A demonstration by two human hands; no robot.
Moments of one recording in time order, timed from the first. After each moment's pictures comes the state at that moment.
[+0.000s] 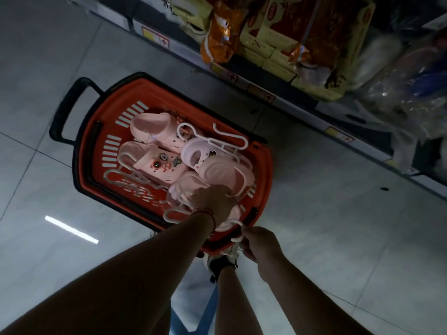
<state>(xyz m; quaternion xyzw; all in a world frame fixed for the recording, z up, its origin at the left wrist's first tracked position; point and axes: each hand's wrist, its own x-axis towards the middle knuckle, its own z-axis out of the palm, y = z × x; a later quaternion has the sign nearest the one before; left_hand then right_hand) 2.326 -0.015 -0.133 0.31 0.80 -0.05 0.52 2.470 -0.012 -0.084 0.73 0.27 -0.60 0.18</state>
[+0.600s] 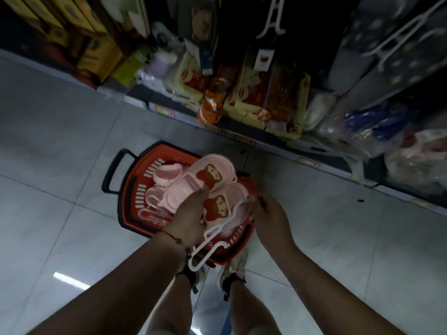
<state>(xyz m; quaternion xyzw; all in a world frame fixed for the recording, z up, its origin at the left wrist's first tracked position) 2.274 0.000 0.095 -0.17 0.58 0.46 0.65 2.437 0.048 0.118 0.63 0.54 -0.56 -0.10</state>
